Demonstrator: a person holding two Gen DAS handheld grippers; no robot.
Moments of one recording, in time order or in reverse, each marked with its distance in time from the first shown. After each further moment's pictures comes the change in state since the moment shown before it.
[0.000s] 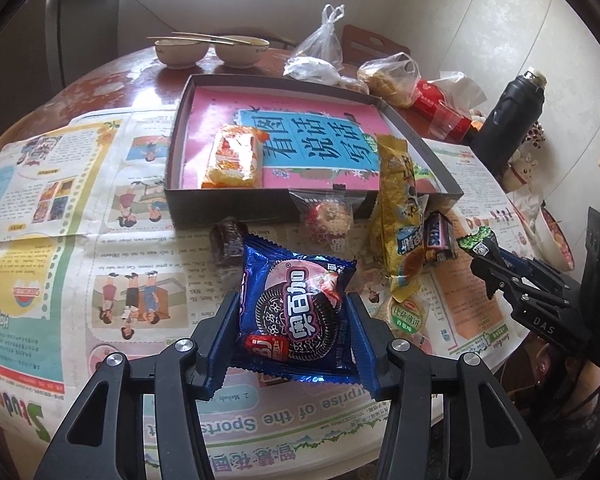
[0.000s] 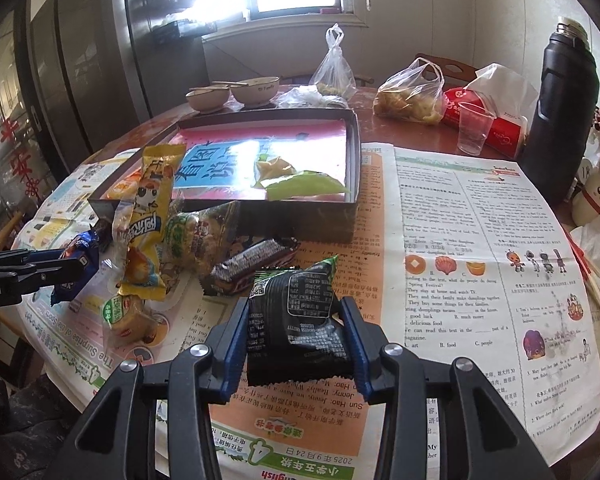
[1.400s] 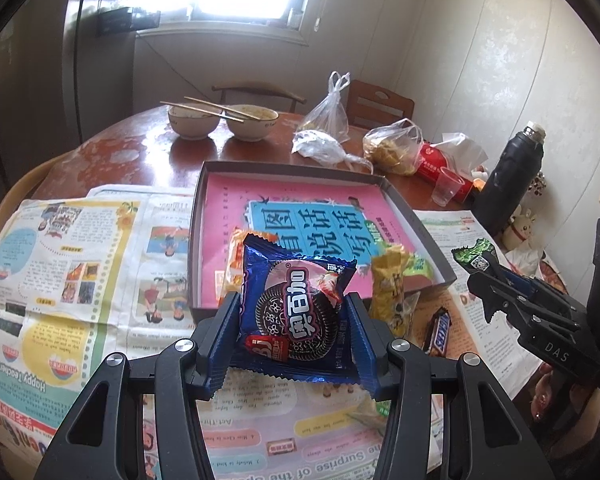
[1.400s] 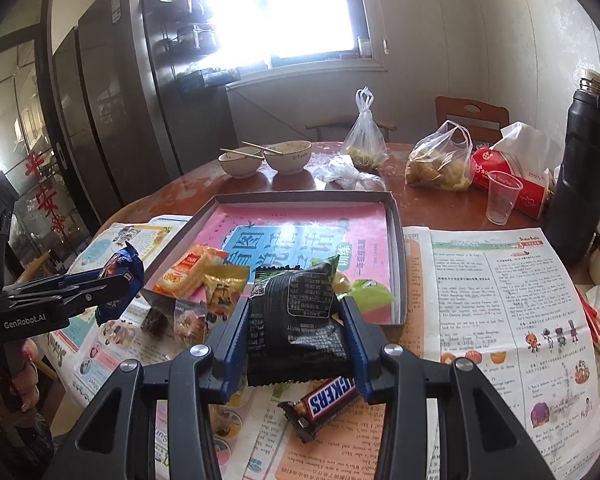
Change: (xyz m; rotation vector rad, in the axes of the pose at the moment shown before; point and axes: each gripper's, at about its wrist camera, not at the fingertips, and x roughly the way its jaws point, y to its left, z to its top) left arm -0.030 -0.007 0.051 -0.006 -0.191 0.035; right arm -0.023 0.027 0.068 0.008 -0.158 0.094
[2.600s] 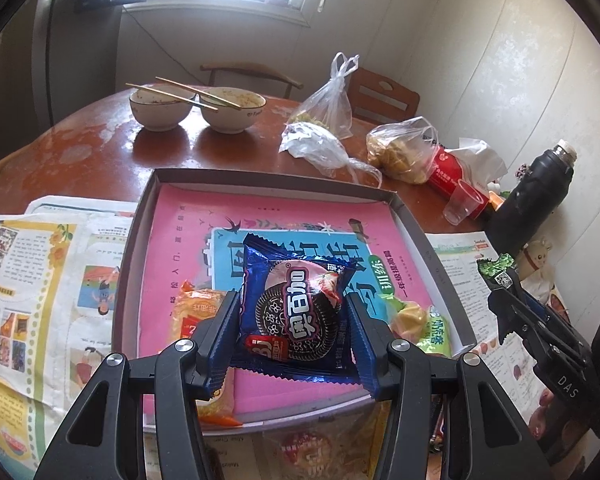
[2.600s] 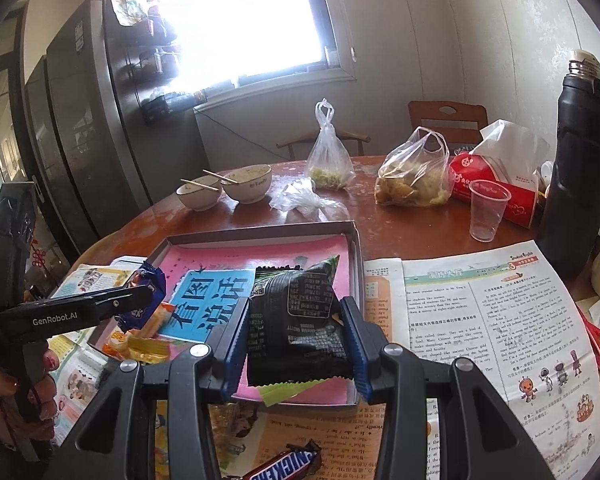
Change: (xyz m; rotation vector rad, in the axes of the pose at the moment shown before) left arm 0.101 -0.009 0.057 -0.054 0.069 -0.042; right arm 0.044 -0.049 0.030 0.079 -0.059 -0.058
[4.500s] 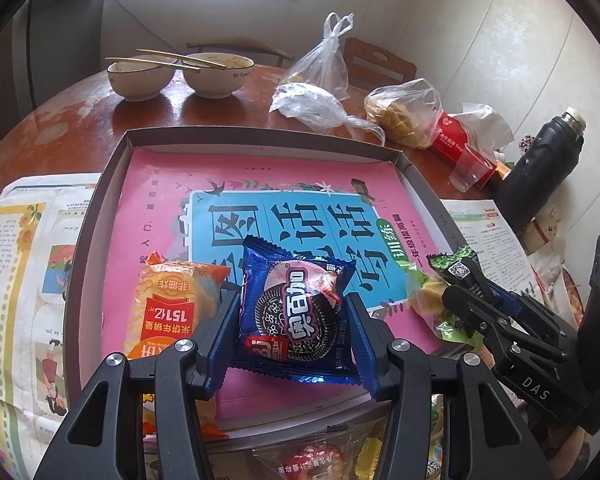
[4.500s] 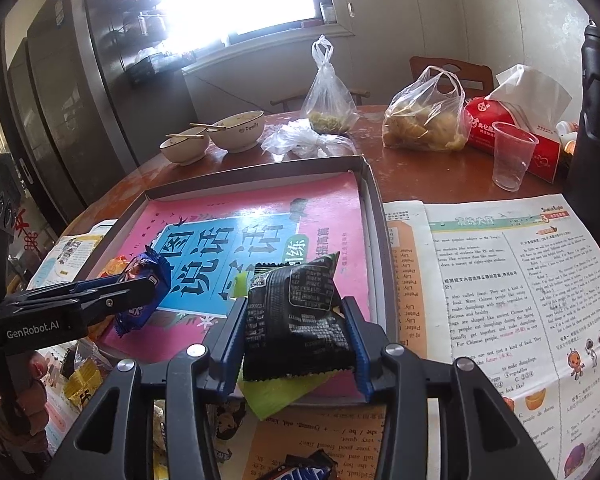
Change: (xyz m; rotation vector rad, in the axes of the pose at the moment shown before) left arm 0.035 -0.004 -0.014 0.034 0.085 -0.004; right arm 0.055 -0.001 -0.026 0.020 0.141 -0.007
